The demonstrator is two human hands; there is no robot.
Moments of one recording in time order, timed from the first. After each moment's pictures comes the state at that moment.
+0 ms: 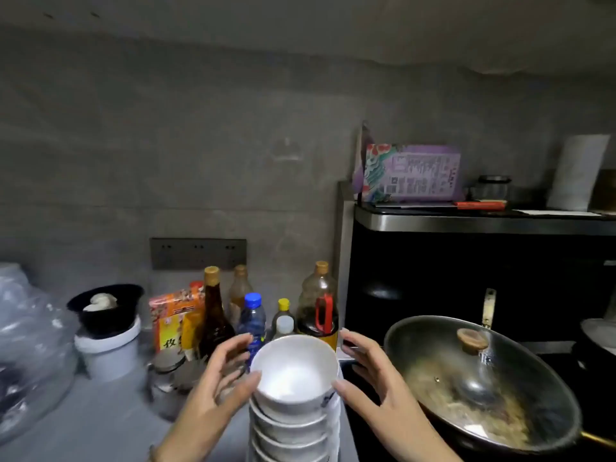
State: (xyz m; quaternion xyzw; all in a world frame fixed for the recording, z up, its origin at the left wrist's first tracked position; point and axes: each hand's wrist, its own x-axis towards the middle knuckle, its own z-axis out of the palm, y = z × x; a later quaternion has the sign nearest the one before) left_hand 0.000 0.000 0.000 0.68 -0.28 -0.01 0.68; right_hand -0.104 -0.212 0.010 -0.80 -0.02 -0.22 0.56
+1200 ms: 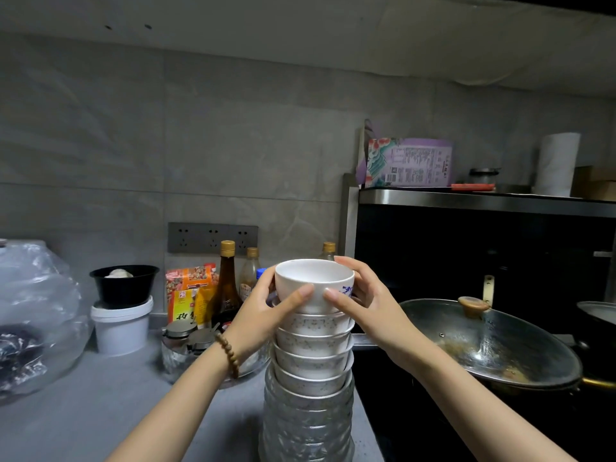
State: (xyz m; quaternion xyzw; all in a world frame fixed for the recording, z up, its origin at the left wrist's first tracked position) left_hand 0.000 -0.022 -0.021 0.63 -0.41 0.01 0.67; right_hand -0.086 -0.190 -0.010 -0.77 -0.12 -0.27 0.57
